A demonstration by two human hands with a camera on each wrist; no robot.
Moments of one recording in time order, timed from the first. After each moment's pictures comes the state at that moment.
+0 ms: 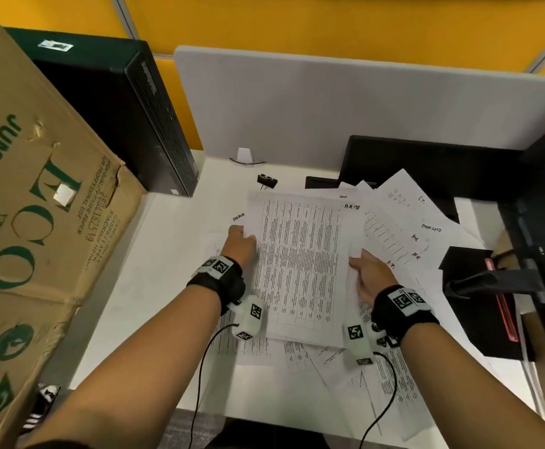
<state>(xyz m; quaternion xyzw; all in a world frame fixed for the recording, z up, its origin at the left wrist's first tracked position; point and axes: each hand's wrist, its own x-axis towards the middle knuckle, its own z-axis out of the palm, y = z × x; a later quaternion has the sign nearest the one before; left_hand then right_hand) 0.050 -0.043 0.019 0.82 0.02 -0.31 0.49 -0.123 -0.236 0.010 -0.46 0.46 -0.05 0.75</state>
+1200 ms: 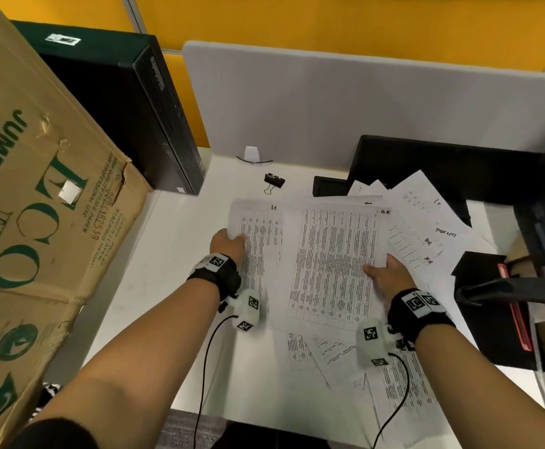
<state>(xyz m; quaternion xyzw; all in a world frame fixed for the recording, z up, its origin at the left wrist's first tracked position) 0.078 -0.022 -0.007 0.86 0.07 -0.24 0.44 -0.133 -0.268 -0.023 -0.65 0.49 -0.02 0.58</state>
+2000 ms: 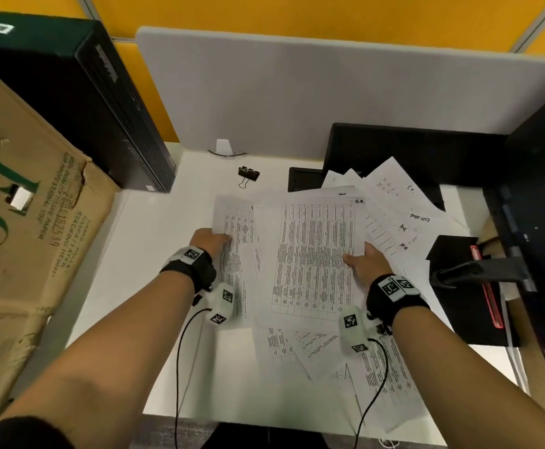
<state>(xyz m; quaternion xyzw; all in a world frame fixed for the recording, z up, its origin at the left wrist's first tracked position) 0.083 -0.035 -0.004 0.85 0.05 -0.33 0.40 -0.133 -0.275 -0.024 -0.65 0.50 0.00 0.57</state>
